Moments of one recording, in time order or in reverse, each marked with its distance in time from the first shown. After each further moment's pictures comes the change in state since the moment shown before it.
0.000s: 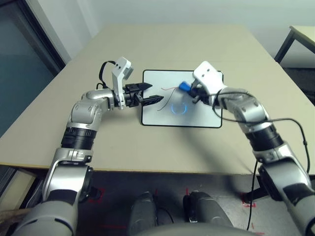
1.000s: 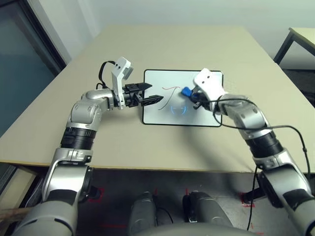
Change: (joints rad) left arm -0.001 0.005 0.000 -0.008 -0.004 0.013 -0.001; right arm 0.175 0.039 0.149 -0.223 -0.006 0.162 0.096
